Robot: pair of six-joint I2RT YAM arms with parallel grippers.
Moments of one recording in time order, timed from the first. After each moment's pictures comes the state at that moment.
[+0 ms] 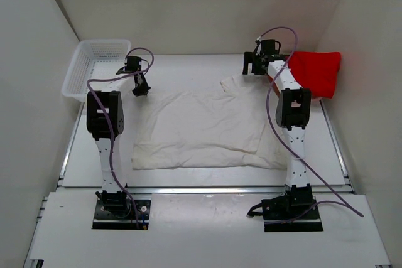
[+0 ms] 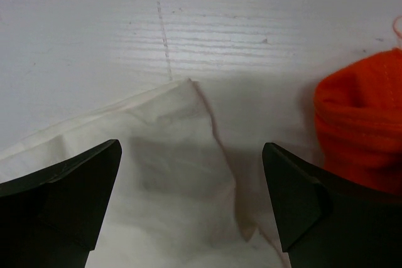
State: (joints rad) left arm -0.05 2.22 1.68 -0.42 -0.10 -0.41; right arm 0.08 2.59 2.35 -0.57 -0.11 0.08
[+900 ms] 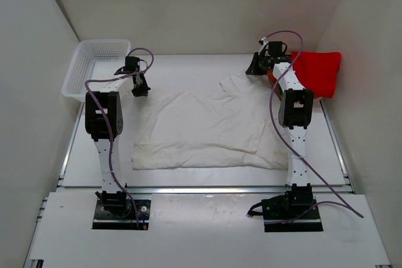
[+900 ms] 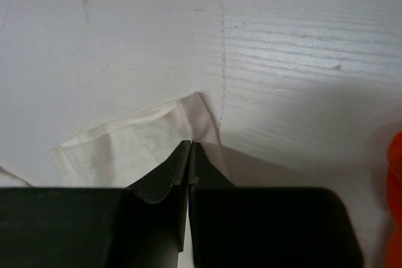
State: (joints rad) left arm -0.04 2.21 1.66 -0.42 -0.03 -0.36; right arm 0.02 2.68 2.43 -0.50 -0.47 0.18
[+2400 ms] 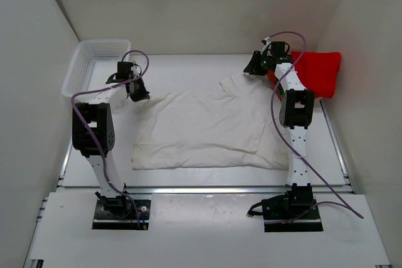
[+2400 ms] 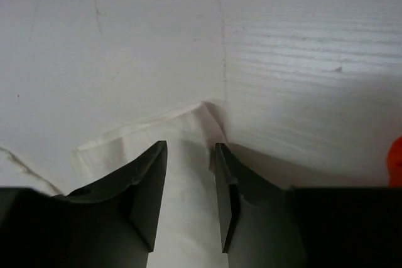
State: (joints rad) left arm -0.03 1.92 1.36 -0.33 0.15 -0.41; right arm 0.00 2.70 2.45 -0.47 -0.52 0.24
